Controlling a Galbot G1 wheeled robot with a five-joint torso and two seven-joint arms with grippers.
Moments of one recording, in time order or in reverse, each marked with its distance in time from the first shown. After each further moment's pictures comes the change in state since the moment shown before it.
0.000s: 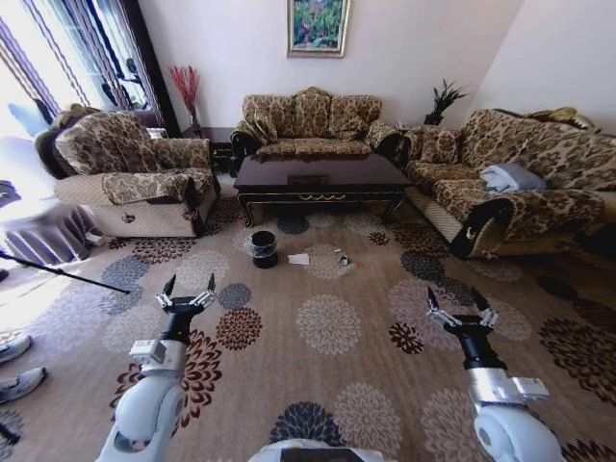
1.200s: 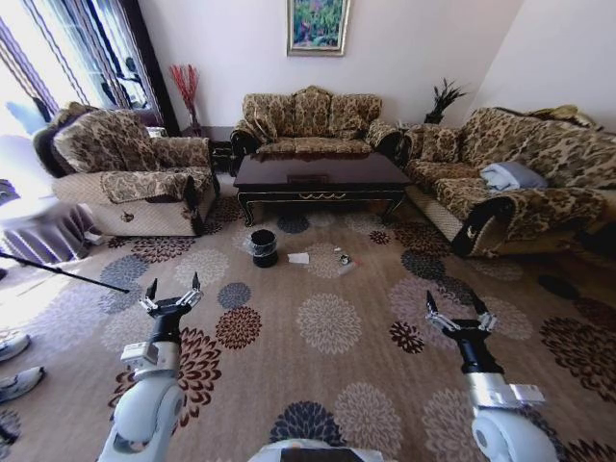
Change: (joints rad) left arm 0.000 -0.010 -0.021 0.009 0.038 0.018 -0.078; right arm -0.001 0.045 -0.003 -0.012 -0.018 0.024 -0.029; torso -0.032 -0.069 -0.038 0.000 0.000
